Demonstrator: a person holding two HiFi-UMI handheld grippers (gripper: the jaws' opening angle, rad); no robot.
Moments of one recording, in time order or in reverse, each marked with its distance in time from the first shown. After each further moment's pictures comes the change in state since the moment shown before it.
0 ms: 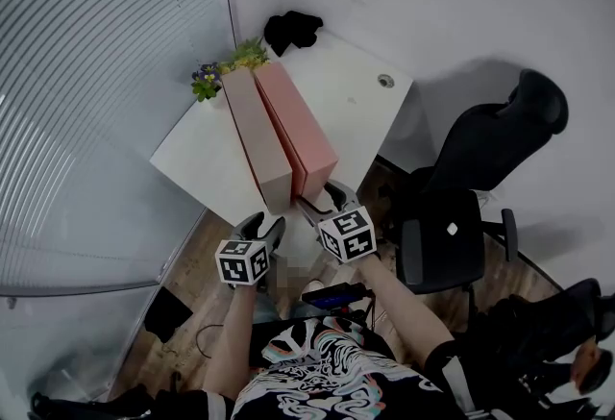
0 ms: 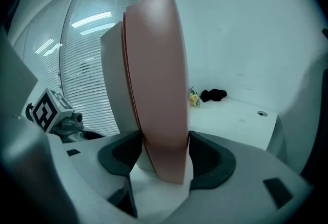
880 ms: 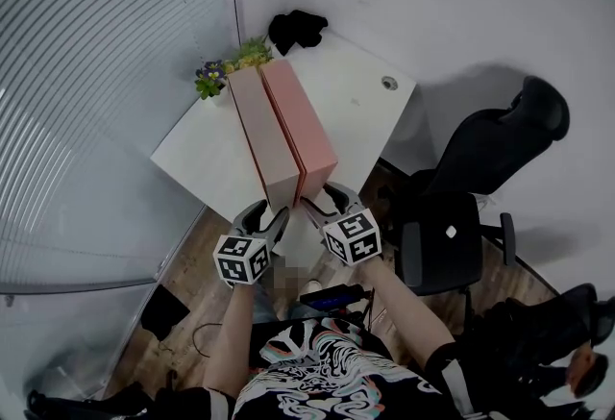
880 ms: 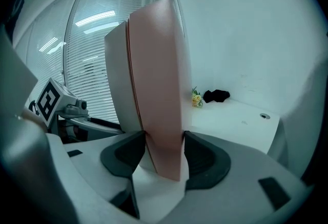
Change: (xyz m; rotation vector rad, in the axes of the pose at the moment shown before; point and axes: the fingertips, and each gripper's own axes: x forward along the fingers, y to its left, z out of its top) left arm -0.004 -0.010 0.041 0.058 -0.147 -0.060; right arm -0.001 0.004 0.000 -0.032 0.005 0.024
